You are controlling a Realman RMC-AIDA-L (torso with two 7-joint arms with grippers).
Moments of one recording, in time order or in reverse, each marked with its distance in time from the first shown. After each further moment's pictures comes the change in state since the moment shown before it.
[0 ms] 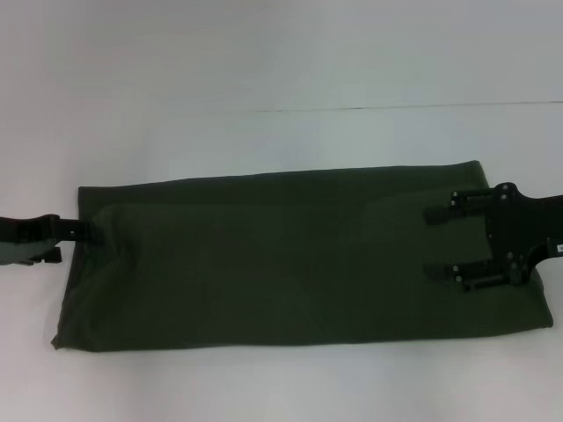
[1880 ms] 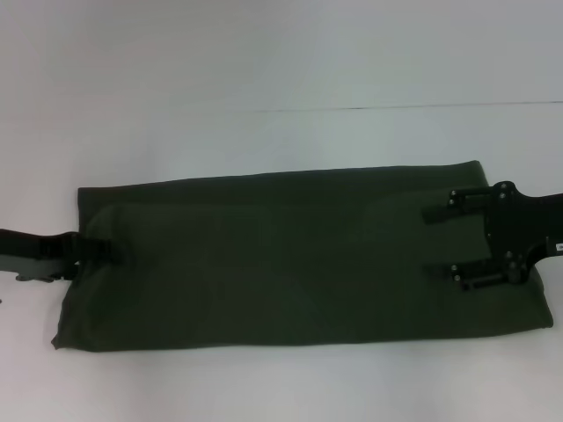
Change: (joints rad) left arm -0.020 -0.006 0.026 -0.064 0.016 -0.008 -0.005; right arm 0.001 0.005 0.000 -0.013 0.000 -0.007 0.005
